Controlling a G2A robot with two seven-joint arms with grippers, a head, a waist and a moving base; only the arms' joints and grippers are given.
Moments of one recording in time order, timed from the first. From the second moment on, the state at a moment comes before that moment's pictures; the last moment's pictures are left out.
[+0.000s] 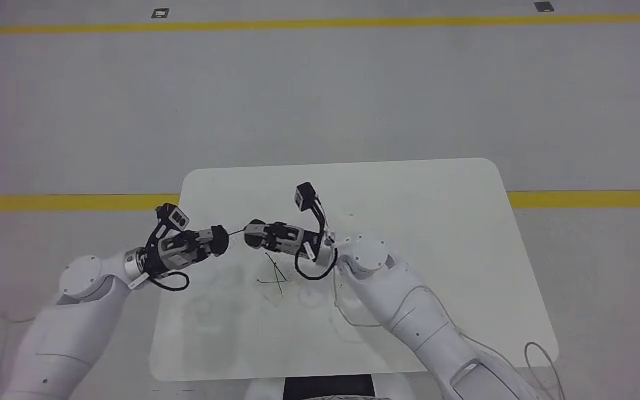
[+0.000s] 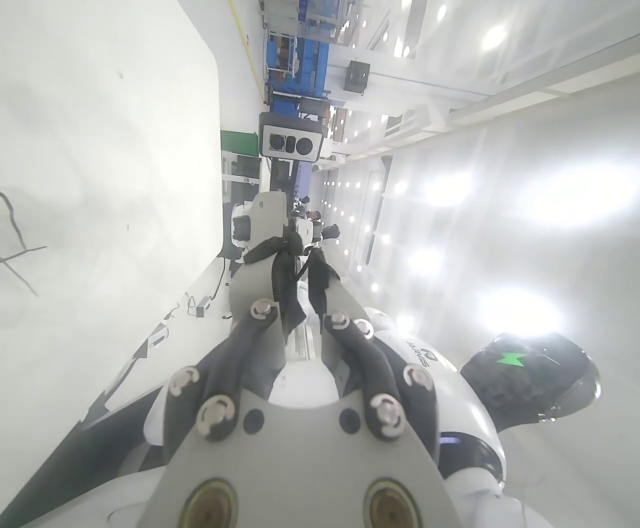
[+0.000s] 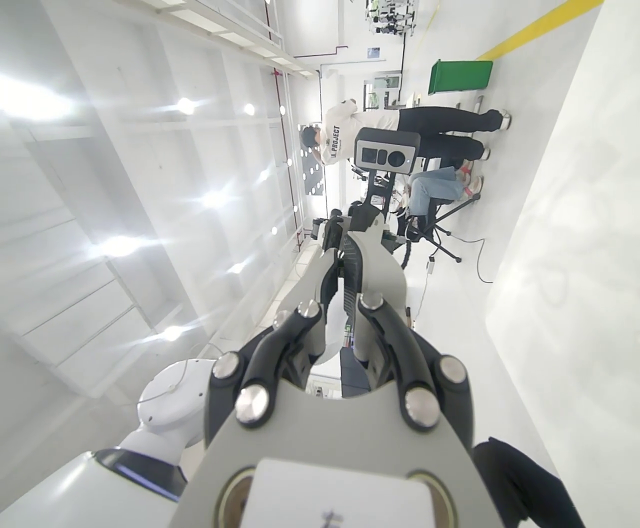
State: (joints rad) left arm 1.50 -0.85 -1.43 -1.39 -0.86 -0.20 -1.23; right arm -1.12 -1.56 0.90 -1.12 0.34 -0.27 0.80
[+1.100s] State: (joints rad) left arm 1.50 -0.86 -1.42 -1.39 -0.81 -0.20 -1.23; right arm -1.08 -1.56 0.82 -1.12 0.32 -0.24 0.79
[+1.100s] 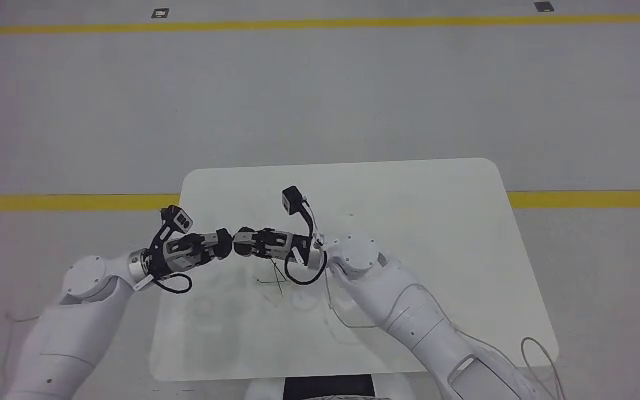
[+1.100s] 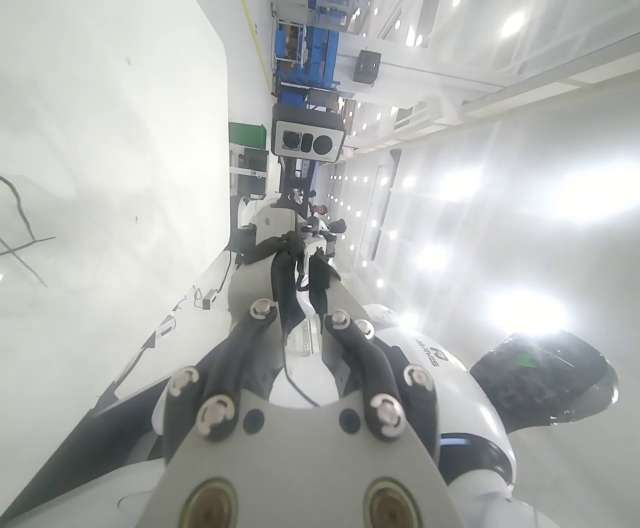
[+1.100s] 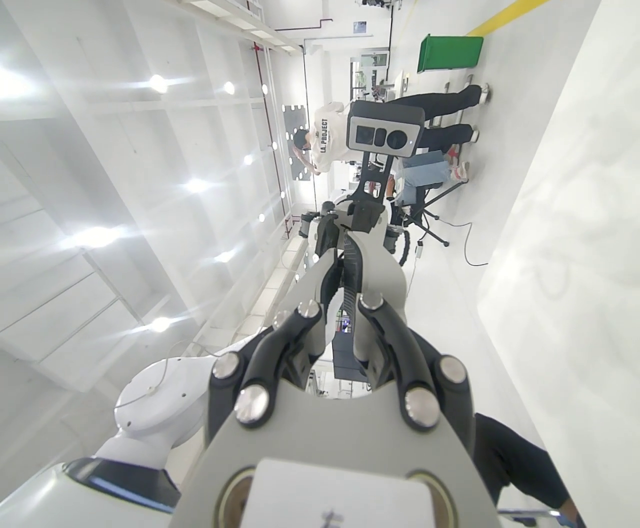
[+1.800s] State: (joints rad) left arm 1.49 -0.86 -1.44 -1.37 -0.82 -0.20 -1.27; right arm -1.08 -1.55 0.84 -1.13 0.35 -0.23 0.82
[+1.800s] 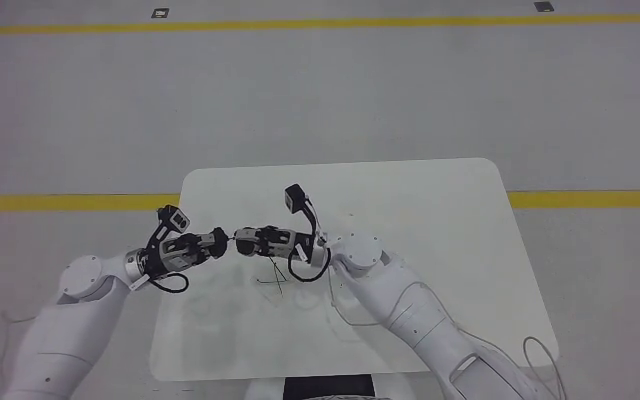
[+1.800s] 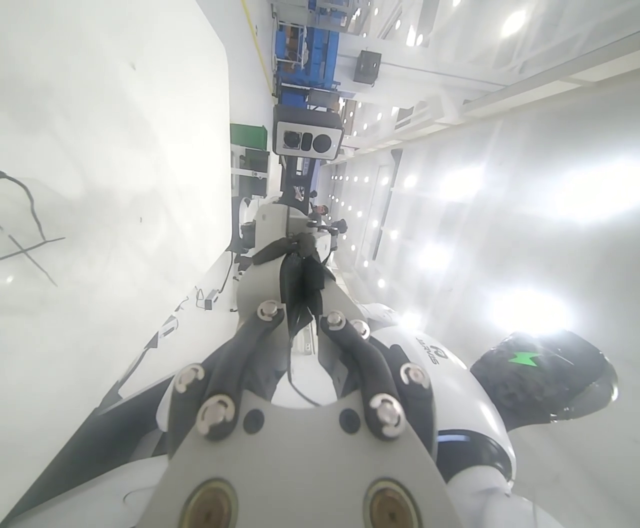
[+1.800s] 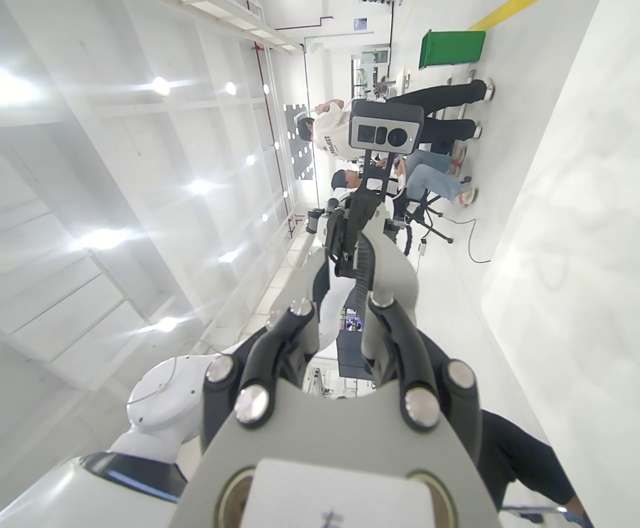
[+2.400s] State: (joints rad) left arm 1.46 -0.86 -1.46 -1.32 -0.84 -0.39 -1.39; right arm -1.08 -1.53 0.88 -1.12 0.33 -0.21 0.88
